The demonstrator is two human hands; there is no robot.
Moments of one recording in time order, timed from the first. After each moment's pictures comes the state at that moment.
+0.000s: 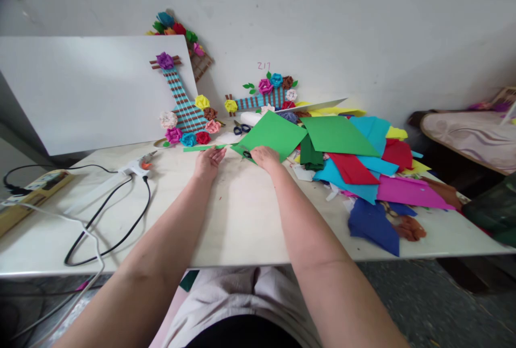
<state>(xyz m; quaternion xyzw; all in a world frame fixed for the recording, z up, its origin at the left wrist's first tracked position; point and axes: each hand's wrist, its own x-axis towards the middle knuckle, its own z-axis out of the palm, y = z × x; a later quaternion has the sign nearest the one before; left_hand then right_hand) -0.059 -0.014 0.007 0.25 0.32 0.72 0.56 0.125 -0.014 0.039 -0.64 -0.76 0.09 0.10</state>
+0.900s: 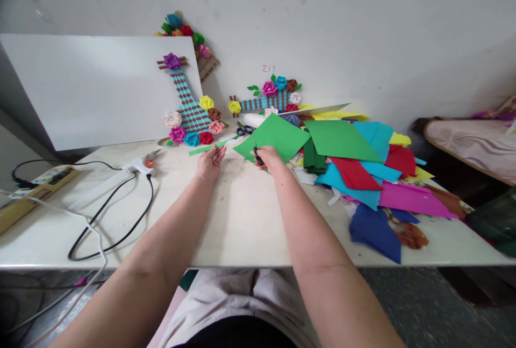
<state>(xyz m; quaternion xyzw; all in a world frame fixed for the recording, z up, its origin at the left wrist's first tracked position) -0.063 -0.012 0.005 0.20 0.31 0.74 0.56 0.119 -0.018 0.036 -0.59 -0.48 0.49 0.42</state>
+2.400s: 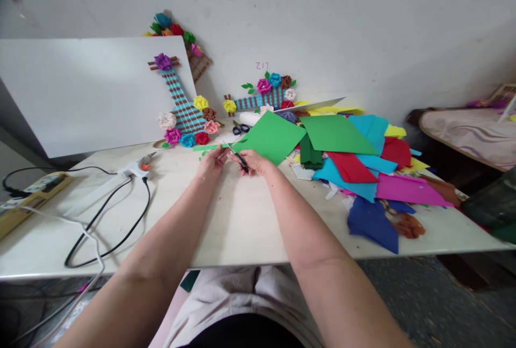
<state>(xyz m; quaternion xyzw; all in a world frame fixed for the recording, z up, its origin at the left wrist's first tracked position) -0.046 -0.010 0.005 0.23 0.30 0.70 0.60 0.105 -0.031 0.028 -0.43 -0.65 0.55 0.31</state>
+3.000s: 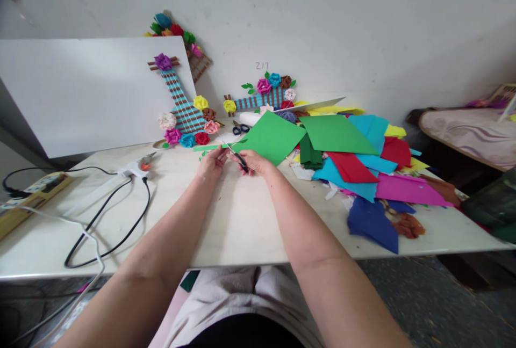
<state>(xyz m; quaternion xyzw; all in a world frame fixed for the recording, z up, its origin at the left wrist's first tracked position) -0.046 -0.011 0.005 0.23 0.30 0.70 0.60 0.104 -0.027 0.024 -0.43 -0.65 0.54 0.31</state>
